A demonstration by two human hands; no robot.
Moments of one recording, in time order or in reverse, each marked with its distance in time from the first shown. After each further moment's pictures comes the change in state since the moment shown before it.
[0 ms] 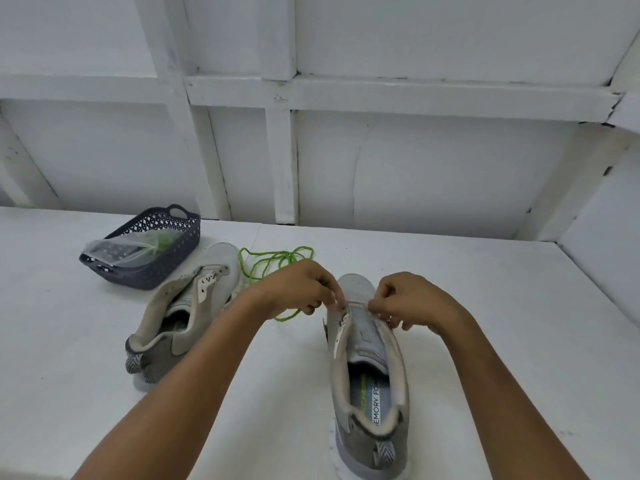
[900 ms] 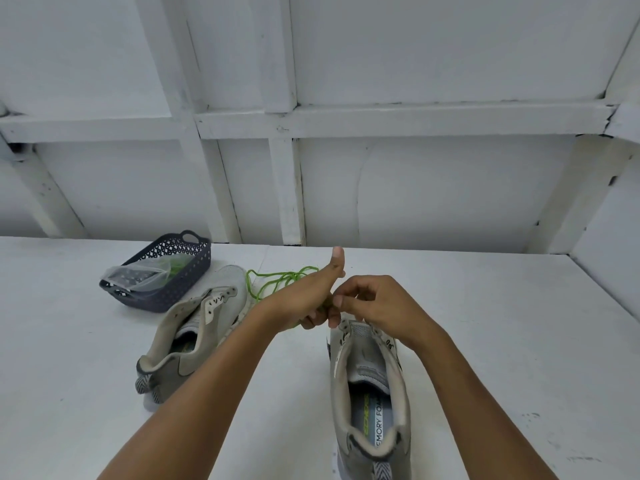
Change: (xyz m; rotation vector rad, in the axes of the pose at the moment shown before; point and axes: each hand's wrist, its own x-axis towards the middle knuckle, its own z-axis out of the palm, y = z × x) left_hand -0.007 0.027 0.009 -0.141 0.050 -0.033; right_hand 0.003 -0.017 0.018 0.480 0.035 -0.483
